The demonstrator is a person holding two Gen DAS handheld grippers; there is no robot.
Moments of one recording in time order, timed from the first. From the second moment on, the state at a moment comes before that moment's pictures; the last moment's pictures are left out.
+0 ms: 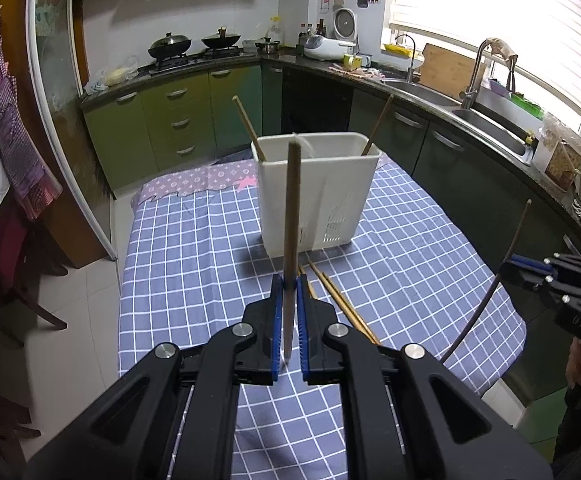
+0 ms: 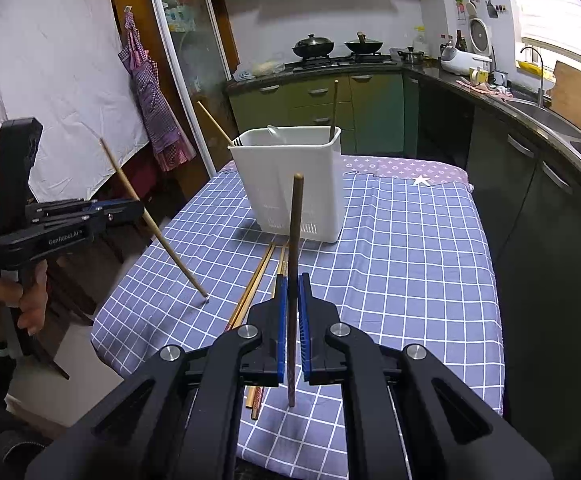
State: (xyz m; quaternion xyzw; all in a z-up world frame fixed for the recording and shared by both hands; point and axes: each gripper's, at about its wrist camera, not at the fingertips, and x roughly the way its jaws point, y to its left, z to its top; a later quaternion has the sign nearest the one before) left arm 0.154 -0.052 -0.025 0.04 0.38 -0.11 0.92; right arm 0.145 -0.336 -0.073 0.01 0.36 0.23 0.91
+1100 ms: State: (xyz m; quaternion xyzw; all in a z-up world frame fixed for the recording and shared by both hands) left arm 0.283 -0.087 0.090 0.03 0.26 -0.09 0.96; right arm 0.149 -0.344 -0.074 0.02 0.36 0.24 0.90
